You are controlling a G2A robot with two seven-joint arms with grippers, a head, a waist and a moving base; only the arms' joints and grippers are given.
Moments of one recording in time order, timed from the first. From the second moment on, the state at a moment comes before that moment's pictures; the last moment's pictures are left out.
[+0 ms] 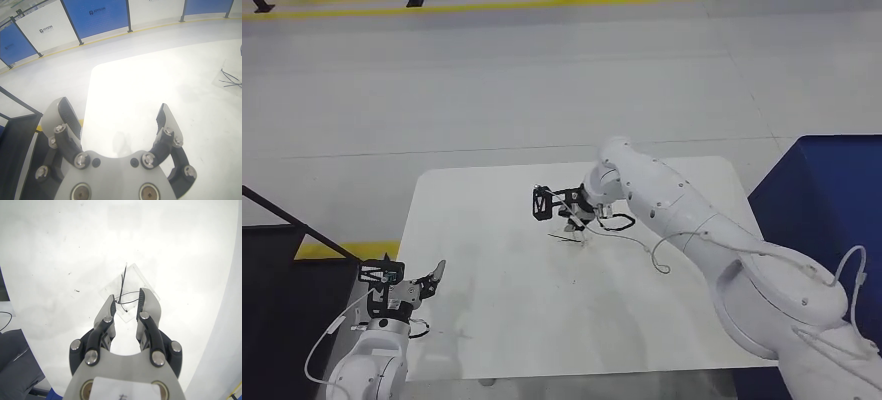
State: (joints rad) left arm 1.73 -1.15 -1.60 -1.80 1.33 0.00 0.00; right arm -0.15 -1.51 0.21 -0.60 -0.71 -0.98 0.81
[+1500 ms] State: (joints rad) left arm 1.73 -1.15 -1.60 -1.80 1.33 0.00 0.00; right arm -0.18 -1.75 0.17 -0.22 -0.86 -1.01 0.75
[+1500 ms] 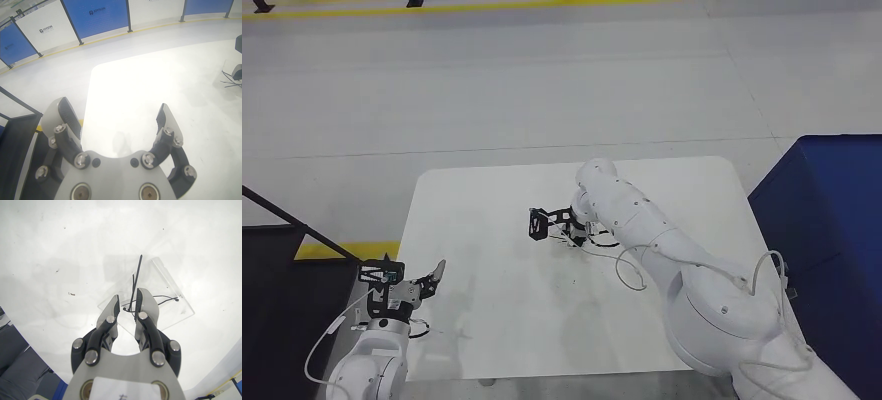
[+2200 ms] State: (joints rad) left arm 1.73 -1.15 -1.60 -1.80 1.33 0.00 0.00; right arm -0.20 -1.77 0.17 -0.19 -0.92 -1.01 0.65
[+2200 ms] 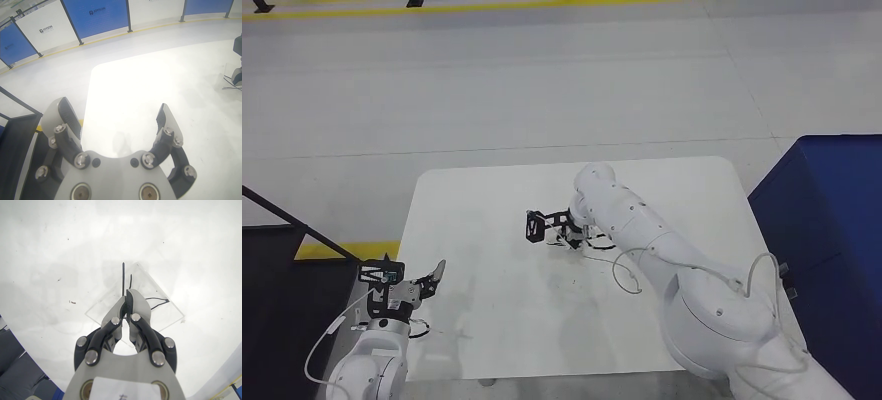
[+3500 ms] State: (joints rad) left arm 1.73 -1.15 -1.60 -1.80 1.33 0.00 0.00; right arm -0.21 -1.78 0.17 -0.18 -0.91 -1.01 0.68
